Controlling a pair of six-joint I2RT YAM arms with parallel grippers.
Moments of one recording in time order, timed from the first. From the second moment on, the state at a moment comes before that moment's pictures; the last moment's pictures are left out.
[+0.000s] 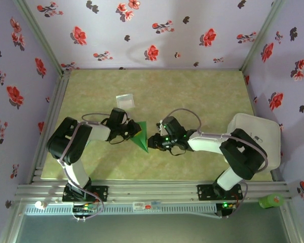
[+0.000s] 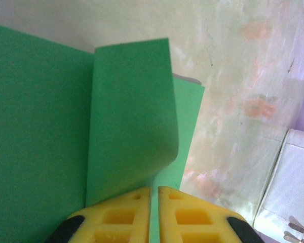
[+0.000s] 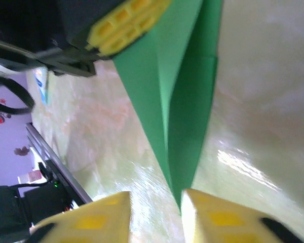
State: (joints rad) left arm -0.49 1.78 0.71 0.24 0.48 -1.02; right arm 0.80 1.58 0.72 0.05 -0.51 0.90
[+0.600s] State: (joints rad) left arm -0.49 1.78 0.71 0.24 0.48 -1.02; right arm 0.81 1.82 0.89 0.07 -0.54 0.93
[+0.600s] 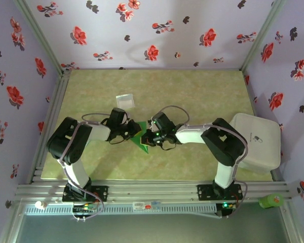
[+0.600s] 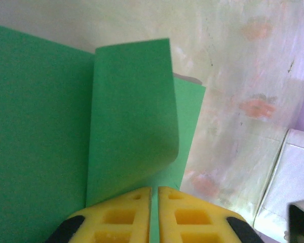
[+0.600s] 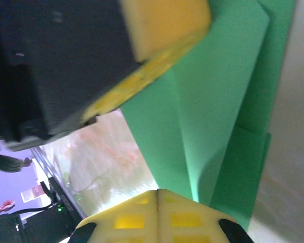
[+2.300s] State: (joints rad) left arm -0.49 1.78 0.71 0.24 0.48 -1.02; right arm 0.85 1.60 0.77 -0.10 -0.45 0.88
